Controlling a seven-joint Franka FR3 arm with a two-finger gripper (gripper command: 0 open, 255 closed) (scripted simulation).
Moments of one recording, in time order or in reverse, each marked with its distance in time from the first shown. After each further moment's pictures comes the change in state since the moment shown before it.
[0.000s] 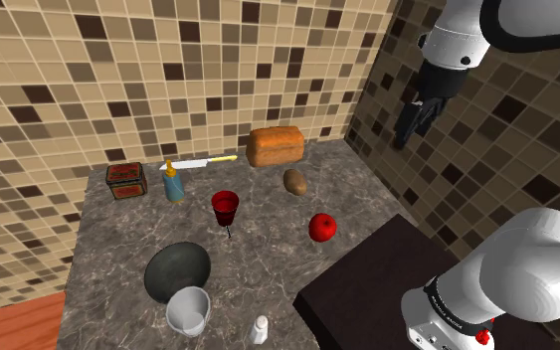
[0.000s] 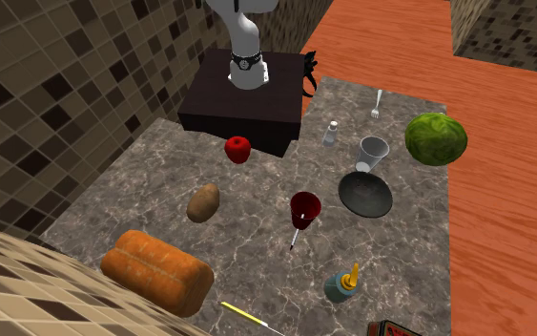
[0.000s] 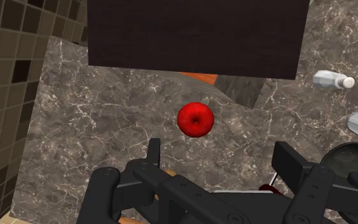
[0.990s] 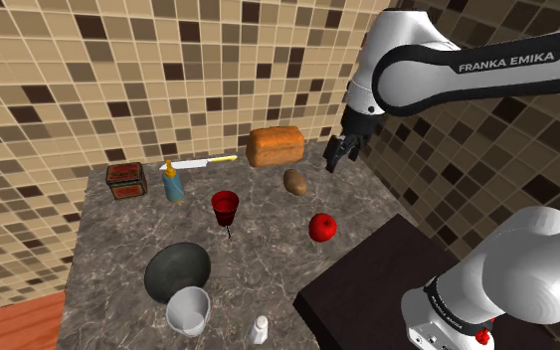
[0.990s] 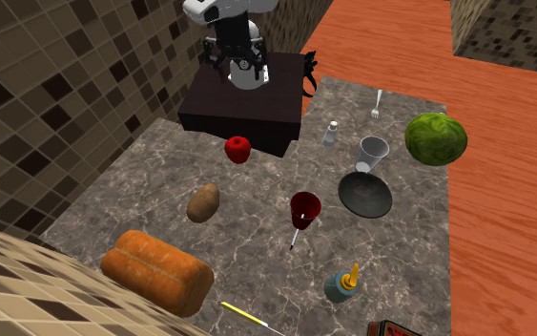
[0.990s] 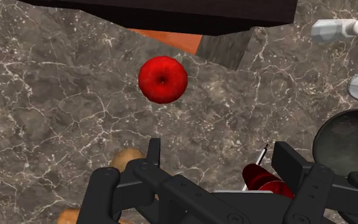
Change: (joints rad) arm 0.050 0.332 0.052 -0.094 0.104 0.477 0.055
